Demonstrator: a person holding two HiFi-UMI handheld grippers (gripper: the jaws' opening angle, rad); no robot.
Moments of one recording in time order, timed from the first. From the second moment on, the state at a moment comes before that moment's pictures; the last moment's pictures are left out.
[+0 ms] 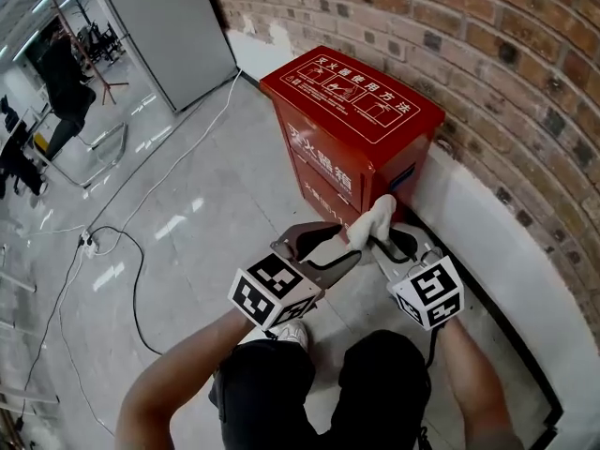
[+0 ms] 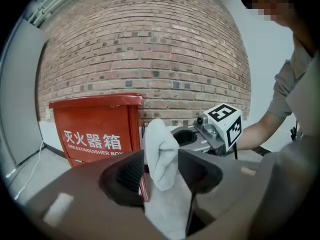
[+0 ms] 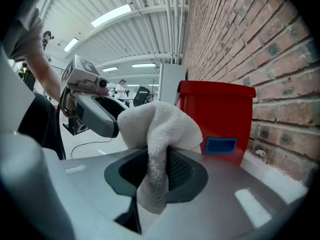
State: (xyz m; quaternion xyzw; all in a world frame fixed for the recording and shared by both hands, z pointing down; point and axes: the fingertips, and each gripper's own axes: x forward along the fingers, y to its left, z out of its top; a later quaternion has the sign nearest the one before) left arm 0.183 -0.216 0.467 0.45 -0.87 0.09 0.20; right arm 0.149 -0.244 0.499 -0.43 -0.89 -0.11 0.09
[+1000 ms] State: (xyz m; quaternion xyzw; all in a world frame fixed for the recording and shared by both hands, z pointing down) left arm 0.154 -0.091 0.477 0.33 -0.92 0.08 0.21; right arm 0.103 -0.193 0.453 -0.25 -0.96 -0.10 0.06
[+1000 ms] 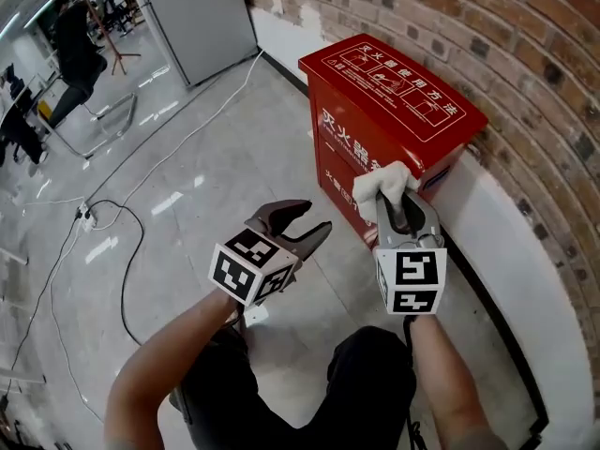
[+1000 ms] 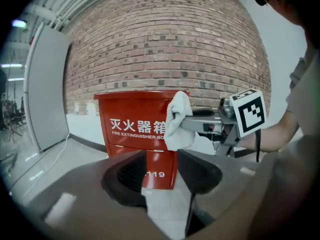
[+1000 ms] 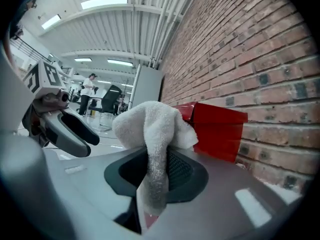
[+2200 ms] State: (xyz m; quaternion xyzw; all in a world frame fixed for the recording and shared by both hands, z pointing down) left arm -0.057 0.078 0.554 0.49 -0.85 0.03 0.20; right arm -0.131 0.024 0.501 -0.15 -0.98 -0.02 0.13
